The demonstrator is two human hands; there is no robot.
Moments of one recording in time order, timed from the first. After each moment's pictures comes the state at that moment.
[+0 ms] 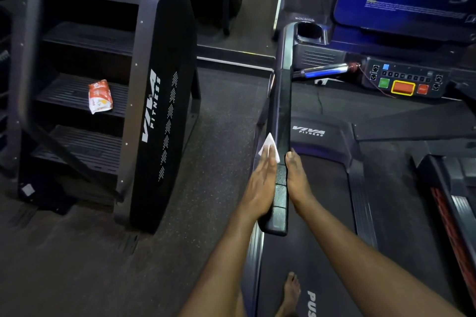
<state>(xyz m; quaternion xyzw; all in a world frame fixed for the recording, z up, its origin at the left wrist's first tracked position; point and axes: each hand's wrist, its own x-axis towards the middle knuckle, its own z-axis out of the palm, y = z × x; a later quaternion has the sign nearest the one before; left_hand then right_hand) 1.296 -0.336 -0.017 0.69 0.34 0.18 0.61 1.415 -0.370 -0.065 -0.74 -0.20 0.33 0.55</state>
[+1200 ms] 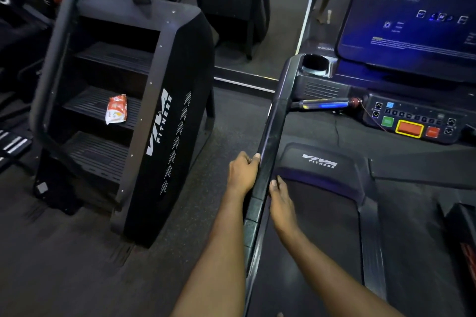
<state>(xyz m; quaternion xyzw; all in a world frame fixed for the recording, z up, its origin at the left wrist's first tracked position) 1.386 -0.257 -0.011 0.64 0.56 0.23 0.47 1.454 -0.369 -0.044 -0.76 -0.25 0.36 0.48</state>
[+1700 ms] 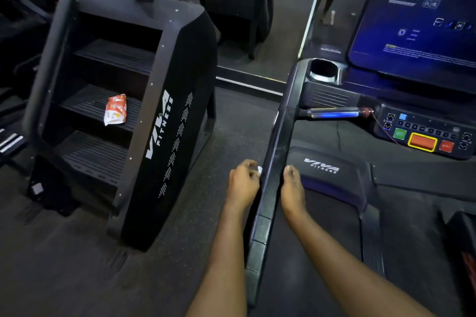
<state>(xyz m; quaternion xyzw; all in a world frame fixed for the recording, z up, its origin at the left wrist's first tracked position) 1.376 -0.234 -0.027 0.66 0.53 0.23 0.48 1.491 -0.299 -0.048 -0.78 -0.20 0.31 0.50</state>
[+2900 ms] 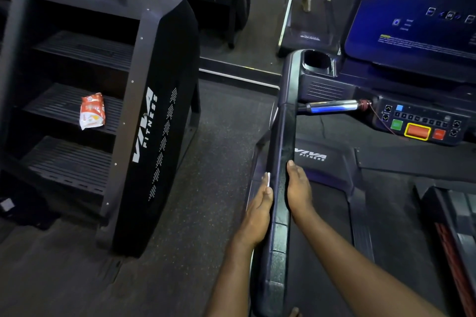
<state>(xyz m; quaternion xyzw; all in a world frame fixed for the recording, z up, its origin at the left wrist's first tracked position) 1.352 -0.270 -0.060 0.59 0.36 0.21 0.69 1.483 -0.280 -0.056 -0.81 -0.18 0.25 0.50</state>
